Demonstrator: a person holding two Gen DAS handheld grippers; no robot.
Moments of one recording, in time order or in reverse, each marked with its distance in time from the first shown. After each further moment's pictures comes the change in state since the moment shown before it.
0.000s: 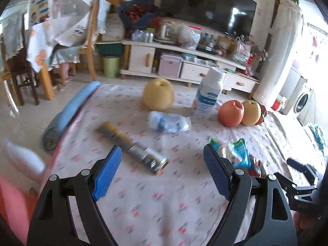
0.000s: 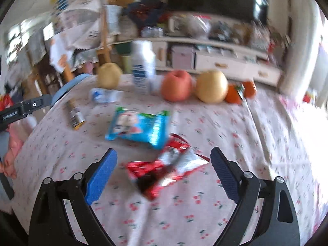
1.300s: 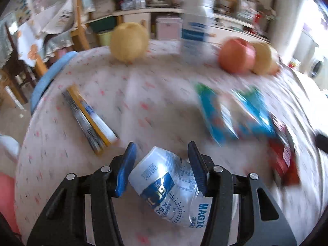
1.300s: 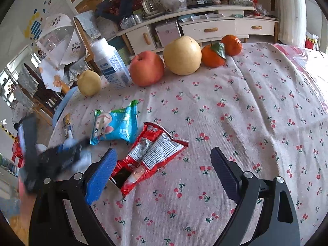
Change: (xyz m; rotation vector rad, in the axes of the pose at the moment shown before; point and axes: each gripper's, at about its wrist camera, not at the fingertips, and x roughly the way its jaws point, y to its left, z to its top) left arm 0.062 -0.059 -0.059 0.116 0.232 0.090; right arm 0.011 -0.052 -0.001 0.198 0.137 0.089
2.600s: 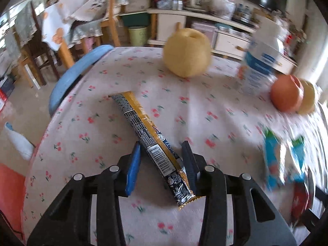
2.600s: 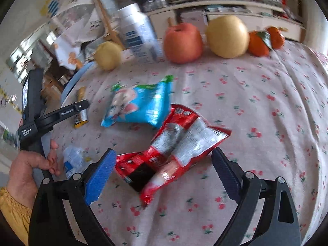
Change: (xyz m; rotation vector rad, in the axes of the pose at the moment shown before) left arm 0.020 0.073 0.037 -0.162 -0.014 0.137; right arm 0.045 0.050 -0.011 -0.189 0.072 0.114
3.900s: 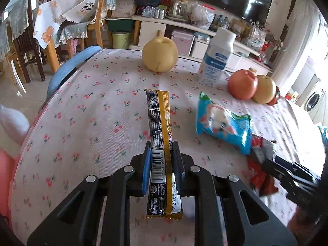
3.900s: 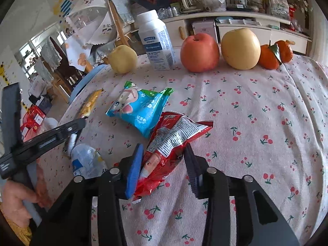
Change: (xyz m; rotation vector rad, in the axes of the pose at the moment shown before) left arm -0.063 -0.002 -0.052 -0.043 -0.064 -0.176; right arm -0.004 0.007 -0.006 -0.019 -0.078 0.020
